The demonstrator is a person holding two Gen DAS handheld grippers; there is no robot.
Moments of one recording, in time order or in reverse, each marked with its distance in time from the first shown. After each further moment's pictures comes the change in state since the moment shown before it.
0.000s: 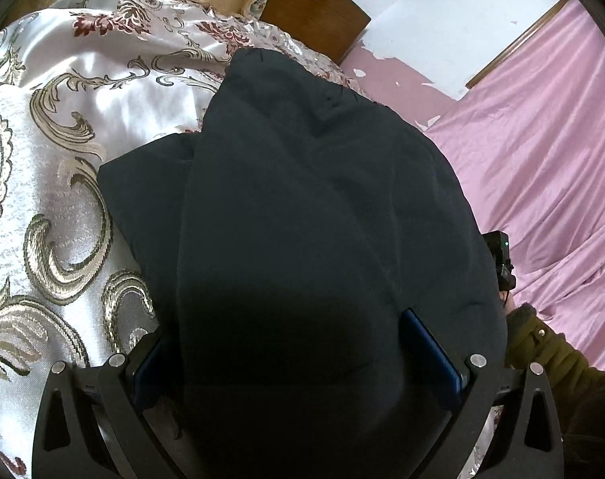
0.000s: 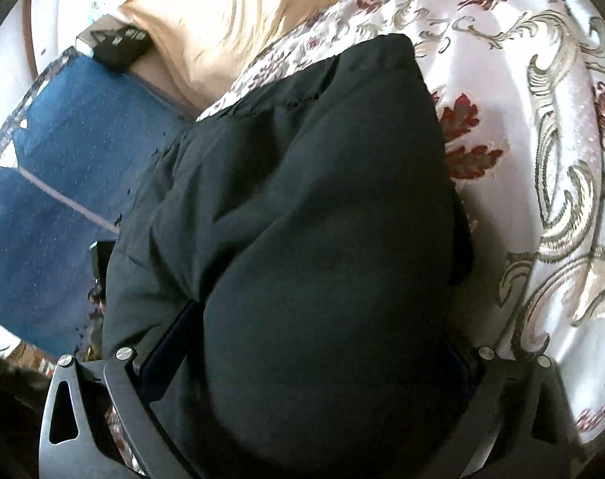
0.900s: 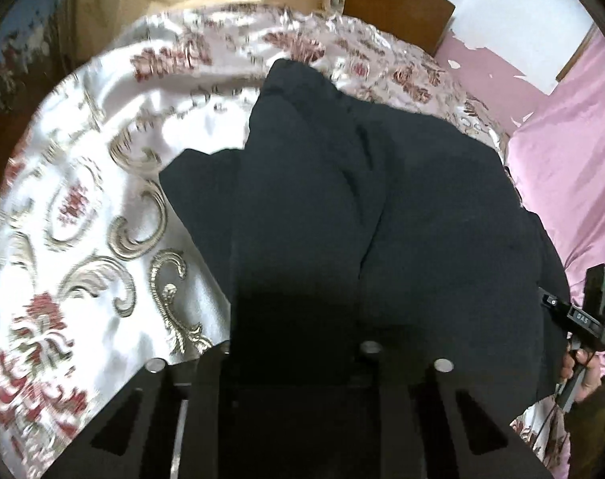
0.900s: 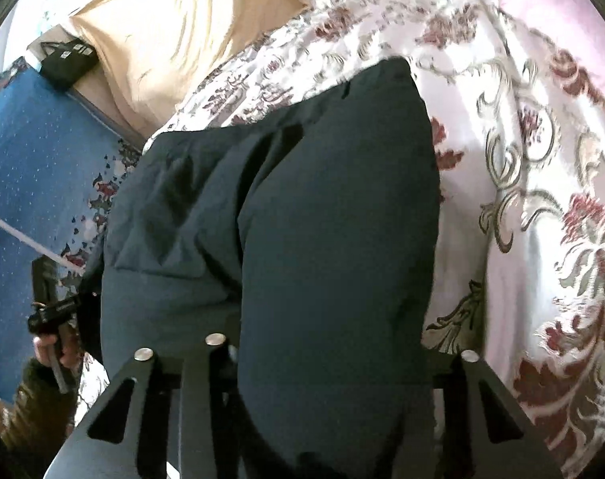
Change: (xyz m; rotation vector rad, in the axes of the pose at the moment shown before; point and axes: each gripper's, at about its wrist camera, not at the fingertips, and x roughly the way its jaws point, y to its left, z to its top) left arm -0.024 -0.103 0.019 -0.088 0.040 0.464; right arm -0.040 0.096 -0.024 0.070 -0.071 -0.296
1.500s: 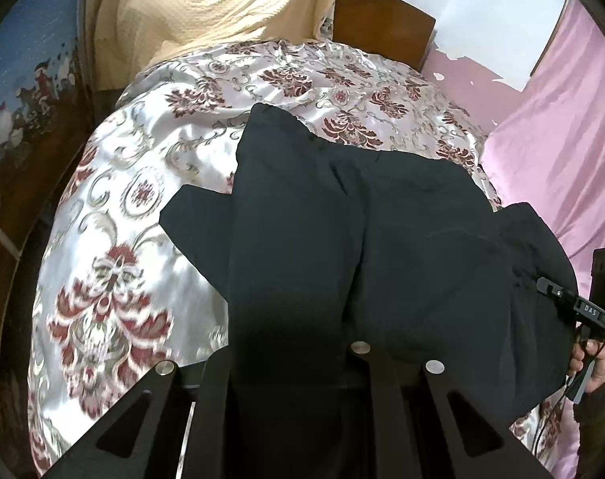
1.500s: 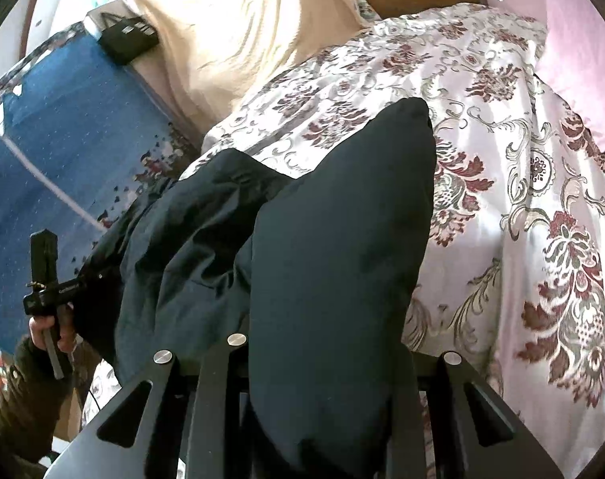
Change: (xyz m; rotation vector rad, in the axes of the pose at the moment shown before) left arm -0.121 -0.009 -0.066 0.030 -0.075 0.025; right arm -0.101 0.066 -0.051 -0.149 -0.037 0.069
